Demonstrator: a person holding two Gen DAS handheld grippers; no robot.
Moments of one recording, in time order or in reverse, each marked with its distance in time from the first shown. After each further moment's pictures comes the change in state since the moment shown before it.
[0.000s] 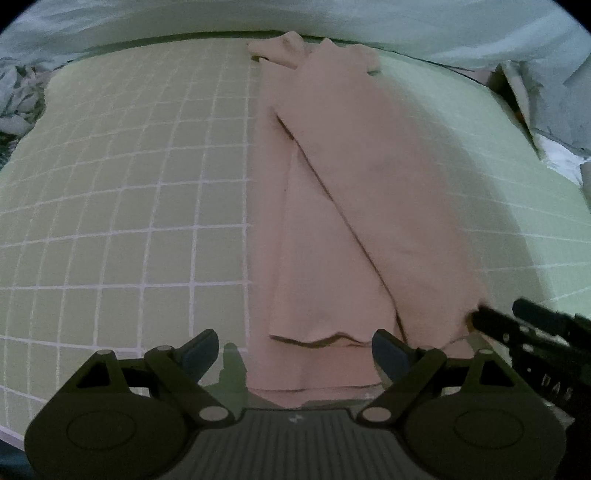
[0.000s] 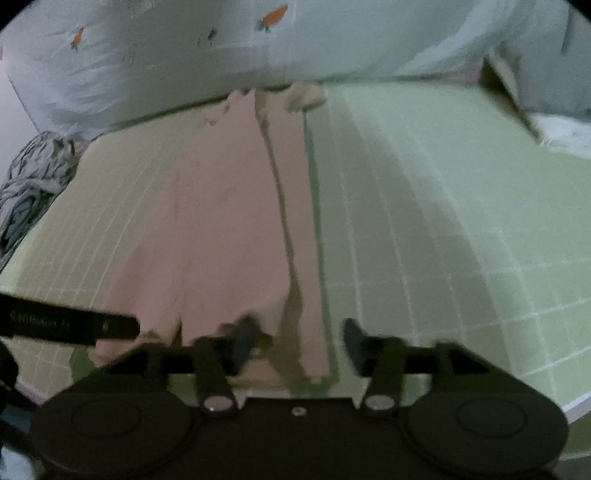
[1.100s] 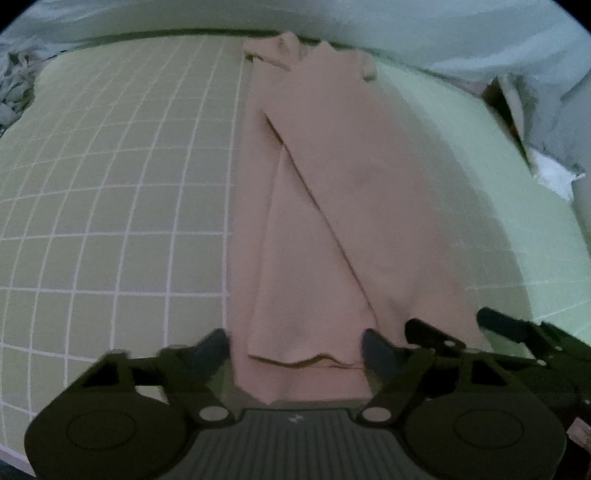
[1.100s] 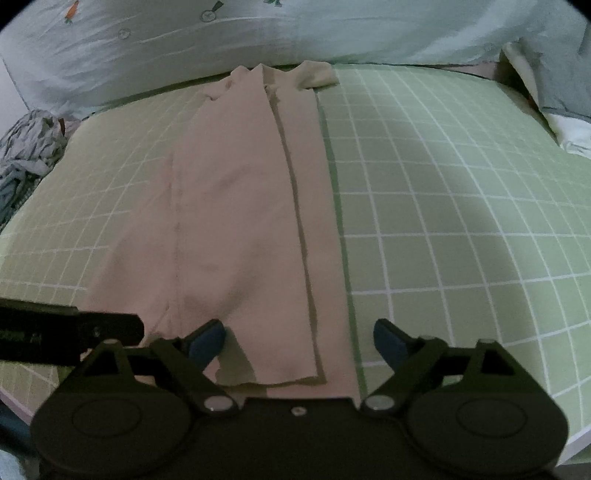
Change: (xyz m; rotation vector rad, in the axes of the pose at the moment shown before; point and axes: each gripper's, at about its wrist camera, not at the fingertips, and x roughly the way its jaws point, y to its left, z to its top) left arm 0.009 0.000 0.009 -0.032 -0.004 -0.029; right arm 0.042 0.020 0.006 -0.037 0.070 -0.024
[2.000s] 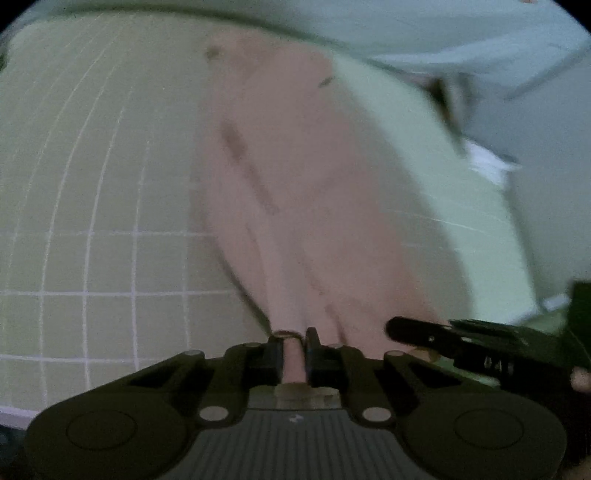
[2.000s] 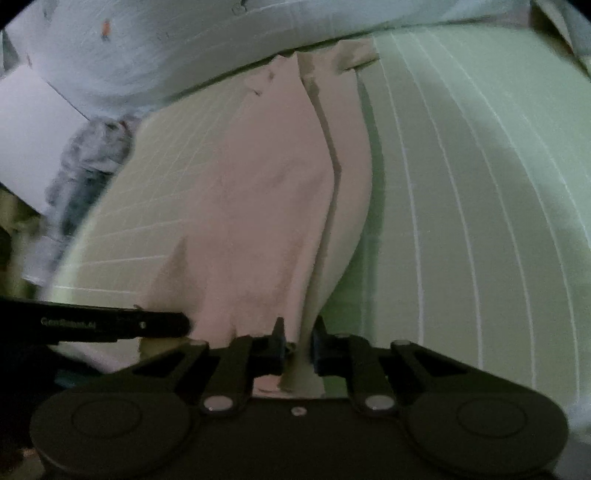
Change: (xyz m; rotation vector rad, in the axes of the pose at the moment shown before) left arm -0.079 0.020 -0.026 0.042 0.039 -0.314; right arm -0.055 -0.046 -0.014 0.113 0.132 0.376
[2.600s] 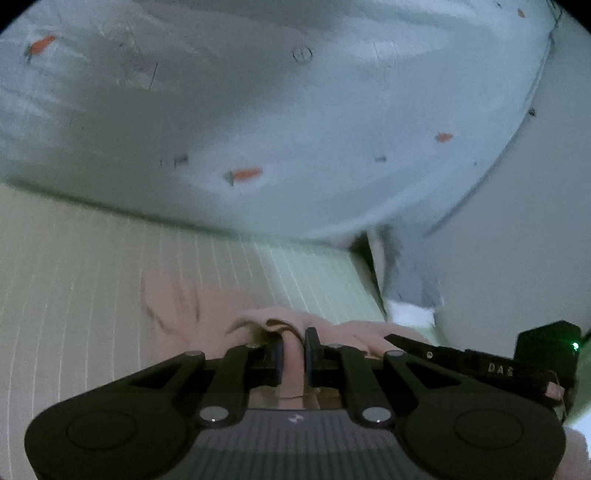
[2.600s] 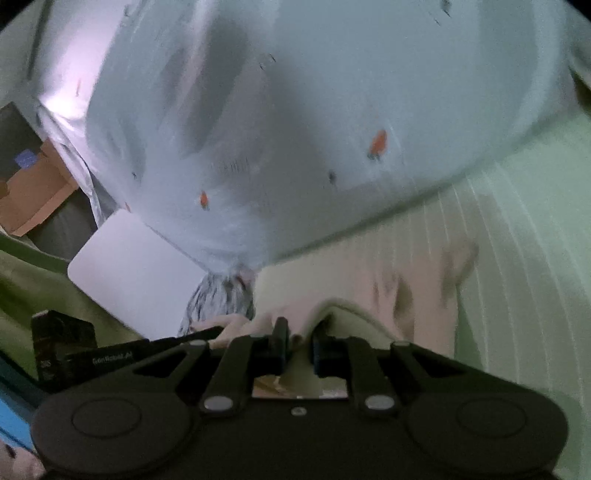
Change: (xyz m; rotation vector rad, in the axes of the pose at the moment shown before) left arm -0.081 -0.024 0.155 0.031 -0.447 -0.109; right arm -0.088 0.006 0.151 0.011 -0.385 0.321
